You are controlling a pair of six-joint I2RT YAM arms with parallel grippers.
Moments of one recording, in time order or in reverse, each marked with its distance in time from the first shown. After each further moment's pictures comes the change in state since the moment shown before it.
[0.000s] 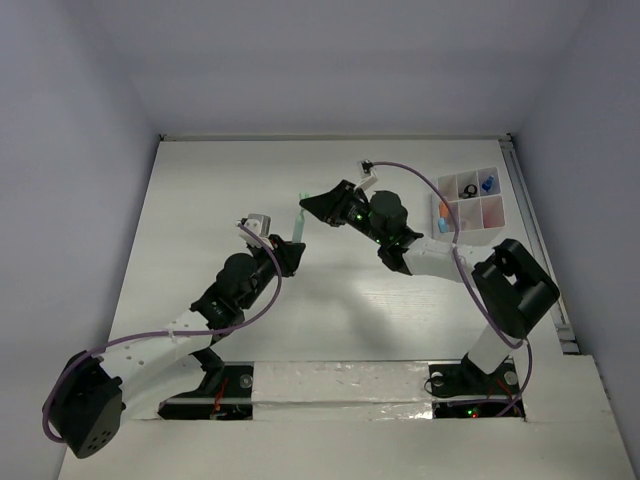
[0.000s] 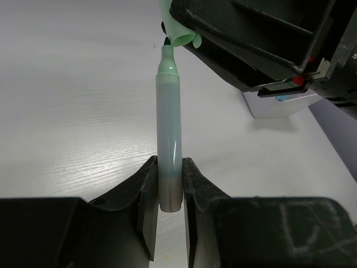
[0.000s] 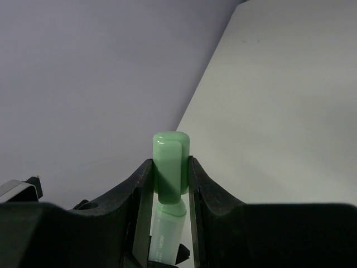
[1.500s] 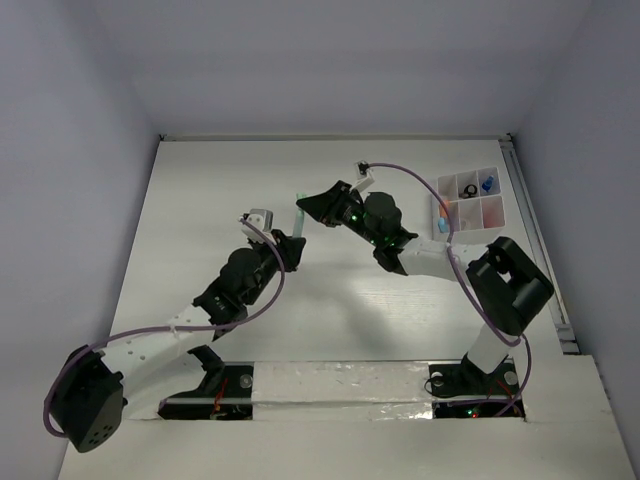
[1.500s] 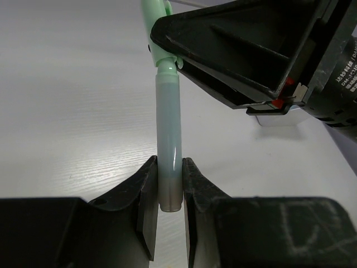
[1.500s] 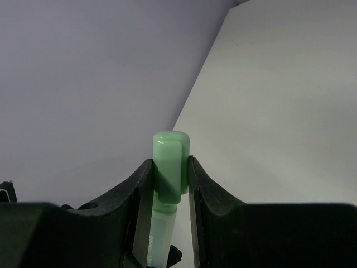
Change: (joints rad) left arm -0.015 0.027 0.047 -0.023 -0.053 0.015; right arm 0.021 0.036 0.019 0.003 0.027 -0.010
